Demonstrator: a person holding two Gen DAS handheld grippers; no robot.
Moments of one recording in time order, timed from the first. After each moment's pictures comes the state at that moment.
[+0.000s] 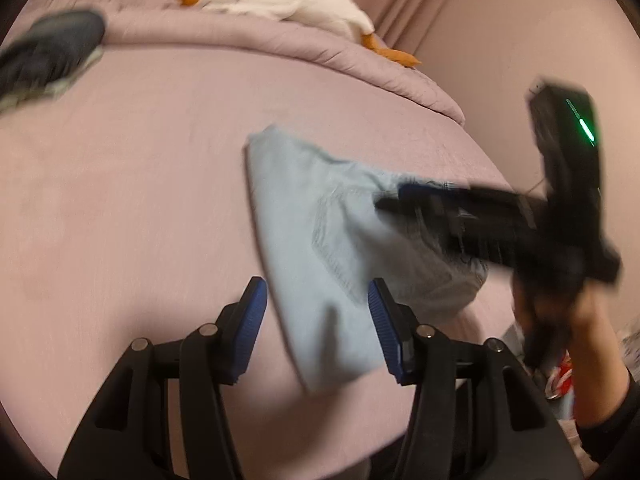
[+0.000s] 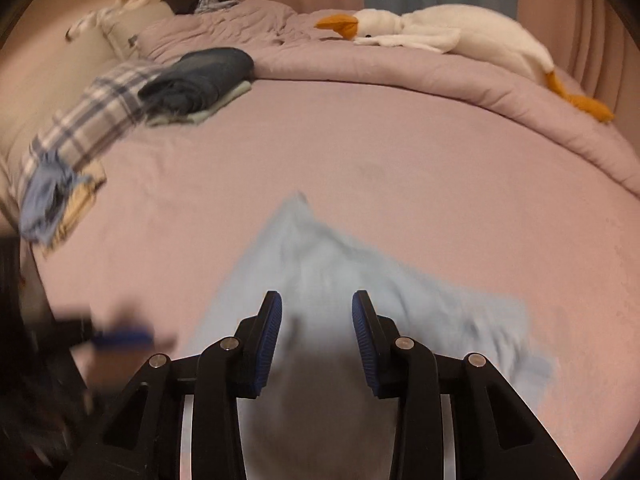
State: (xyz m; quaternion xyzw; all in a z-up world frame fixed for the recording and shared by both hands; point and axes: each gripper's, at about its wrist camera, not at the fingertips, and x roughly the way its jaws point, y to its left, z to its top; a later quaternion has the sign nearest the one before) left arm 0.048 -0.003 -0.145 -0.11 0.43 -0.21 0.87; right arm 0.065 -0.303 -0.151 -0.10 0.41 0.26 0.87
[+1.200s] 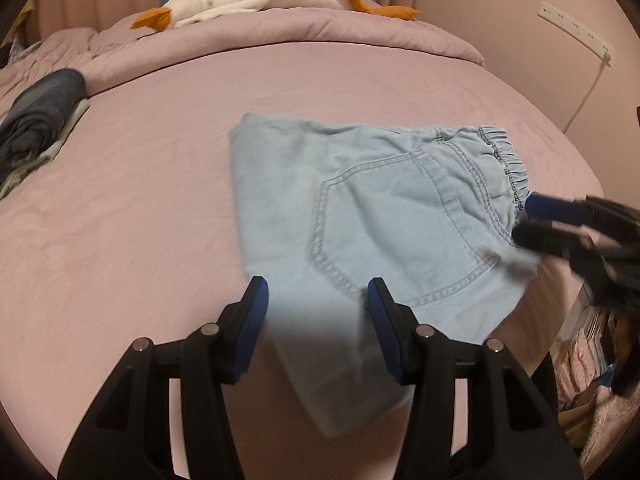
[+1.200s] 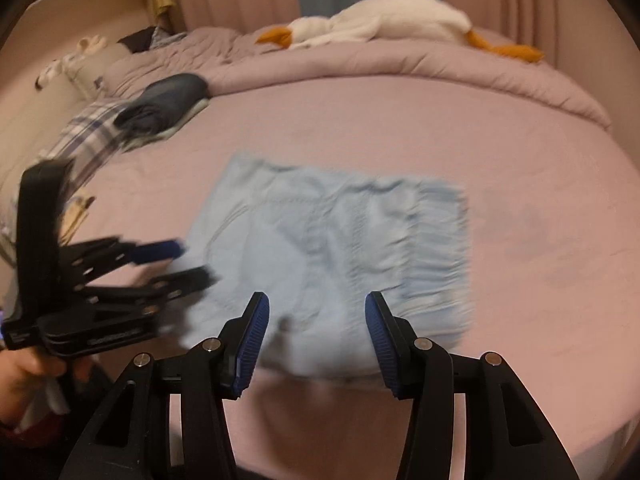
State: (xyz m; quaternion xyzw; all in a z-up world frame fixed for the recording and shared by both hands) left arm 0.074 -0.044 -0.177 0.03 0.44 -0.16 0.88; right arm 0.037 -0.373 -0.159 -0.01 0.41 0.19 0.89
